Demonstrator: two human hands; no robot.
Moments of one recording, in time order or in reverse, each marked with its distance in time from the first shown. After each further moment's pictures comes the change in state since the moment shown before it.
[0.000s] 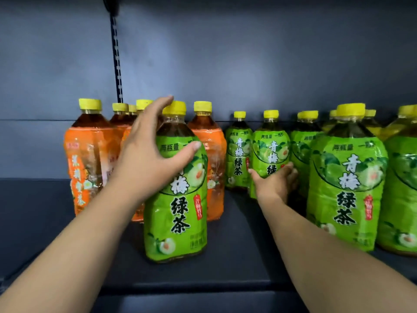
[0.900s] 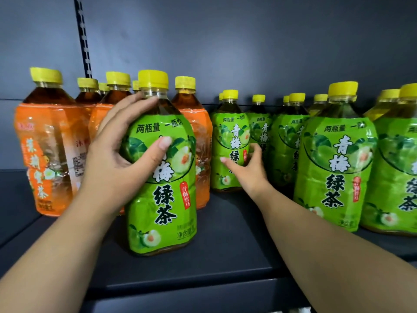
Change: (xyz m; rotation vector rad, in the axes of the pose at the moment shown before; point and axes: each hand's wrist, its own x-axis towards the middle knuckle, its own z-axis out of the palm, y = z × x) left_hand -0.021 -0.030 0.012 -0.291 0.063 0.152; right_hand -0.004 0.009 0.007 0.216 -0.305 -0.146
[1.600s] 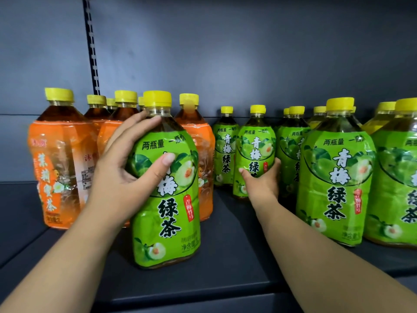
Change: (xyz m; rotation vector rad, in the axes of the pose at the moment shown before) left_hand 0.000 -0.003 -0.004 -0.011 -0.019 -0.012; right_hand 0.006 0.003 -0.006 -0.029 0.261 0.161
